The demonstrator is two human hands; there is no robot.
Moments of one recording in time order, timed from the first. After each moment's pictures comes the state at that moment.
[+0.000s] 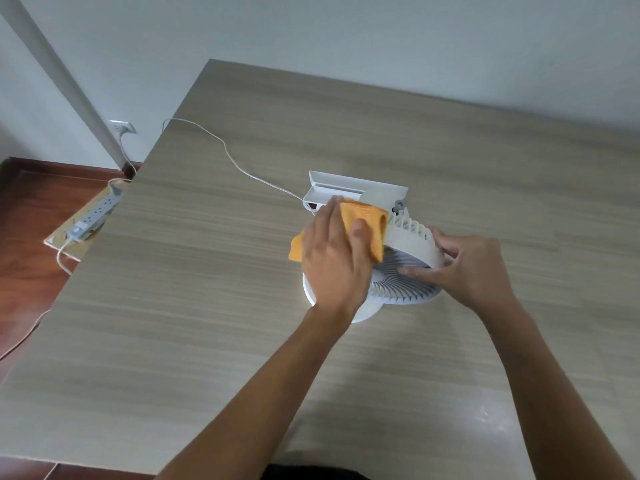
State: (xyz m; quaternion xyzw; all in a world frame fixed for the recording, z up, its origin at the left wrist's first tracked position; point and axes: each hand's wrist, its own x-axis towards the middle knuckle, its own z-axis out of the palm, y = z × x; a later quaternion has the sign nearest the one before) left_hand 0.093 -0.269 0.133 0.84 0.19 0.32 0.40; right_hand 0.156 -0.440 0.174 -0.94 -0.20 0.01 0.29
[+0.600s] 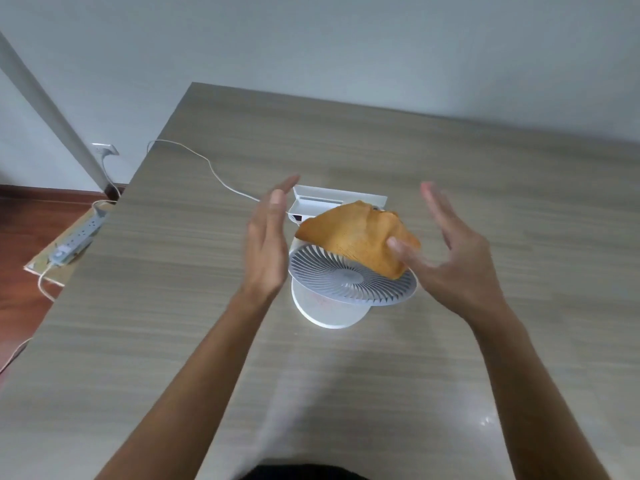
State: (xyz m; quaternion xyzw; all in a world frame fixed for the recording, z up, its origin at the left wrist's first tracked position) left_hand 0.073 -0.197 0.177 0.72 0.11 0.25 0.64; right_hand 0.113 -0.427 0.228 -0.90 -0.19 -0.02 0.38
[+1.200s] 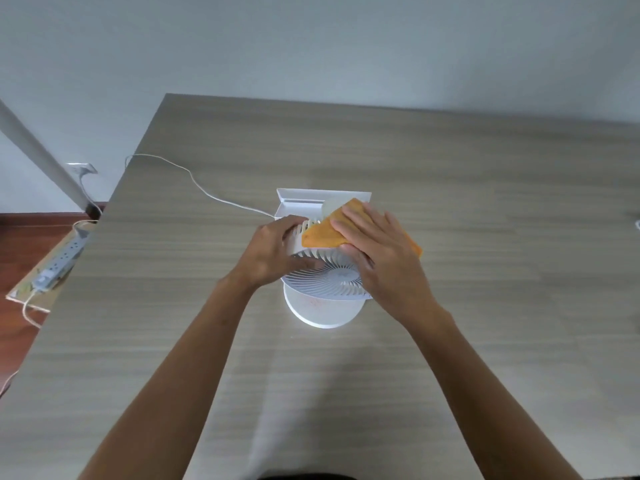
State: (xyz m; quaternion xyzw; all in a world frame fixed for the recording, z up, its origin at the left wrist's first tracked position) left_hand 0.109 -0.169 0.132 0.86 -0.02 0.04 0.50; right_hand 0.124 -0.388 0.160 -0.88 -0.36 -0.21 0.22
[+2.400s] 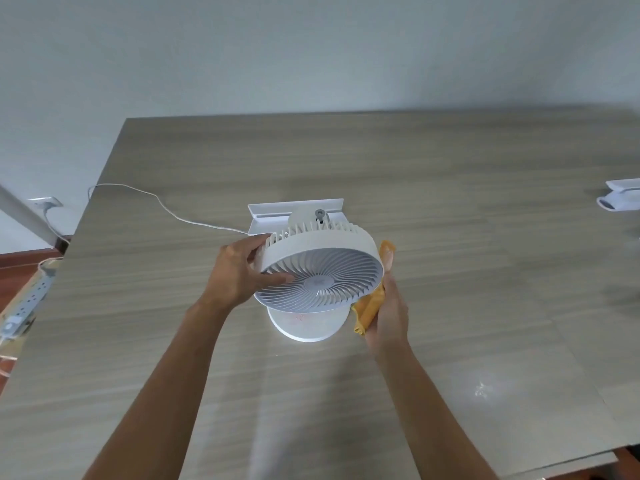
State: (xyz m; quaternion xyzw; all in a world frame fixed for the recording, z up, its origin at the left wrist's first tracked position) left_hand 0.114 -0.173 0.132 0.86 -0.02 0.08 0.50; right_hand 0.101 -0.414 0.093 -0.53 0.23 0.05 0.82
